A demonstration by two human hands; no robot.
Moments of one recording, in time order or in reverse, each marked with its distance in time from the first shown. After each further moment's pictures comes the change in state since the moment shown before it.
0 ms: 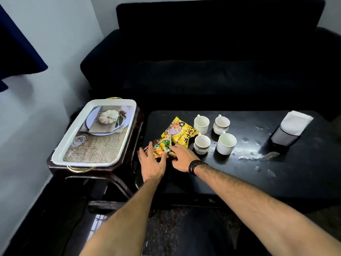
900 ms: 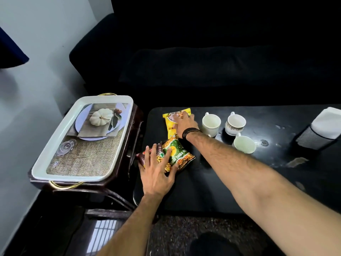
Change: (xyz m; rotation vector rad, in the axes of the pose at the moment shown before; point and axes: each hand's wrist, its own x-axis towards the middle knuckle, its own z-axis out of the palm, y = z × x) left_hand 0.027 -0.027 0.031 0.486 0.122 0.406; right_hand 0.147 0.025 -0.033 -0.244 0.060 0.229
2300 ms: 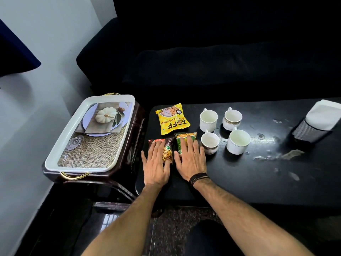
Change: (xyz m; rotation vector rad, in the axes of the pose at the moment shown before) left_hand -0.003 0.002 -0.011 -0.214 -0.037 0.005; right_hand -0.143 0.006 0.072 -0.039 0.362 -0.005
